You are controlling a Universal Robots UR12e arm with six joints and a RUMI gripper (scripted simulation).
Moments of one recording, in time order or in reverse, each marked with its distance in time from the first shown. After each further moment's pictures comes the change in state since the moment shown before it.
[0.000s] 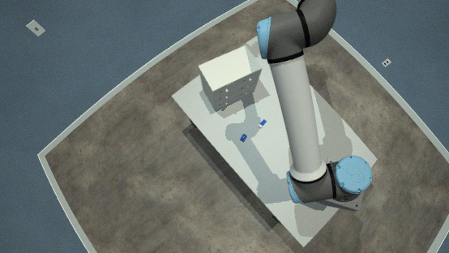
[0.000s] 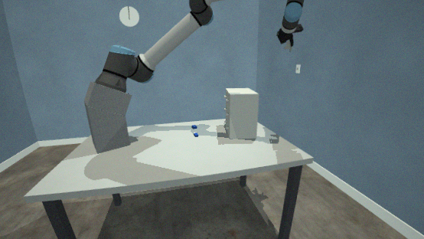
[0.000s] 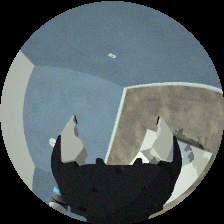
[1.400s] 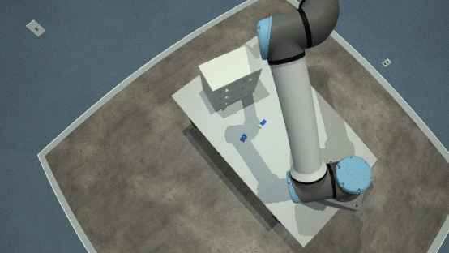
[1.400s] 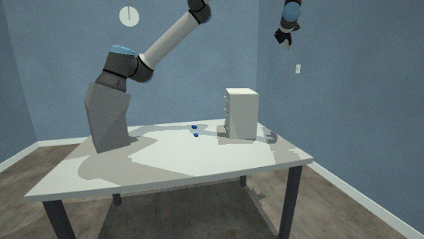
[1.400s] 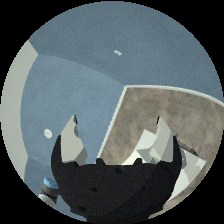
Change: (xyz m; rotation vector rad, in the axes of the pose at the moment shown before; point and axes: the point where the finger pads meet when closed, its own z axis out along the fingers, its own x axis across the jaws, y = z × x) arm -0.014 0.017 -0.002 -0.032 -0.020 -0.122
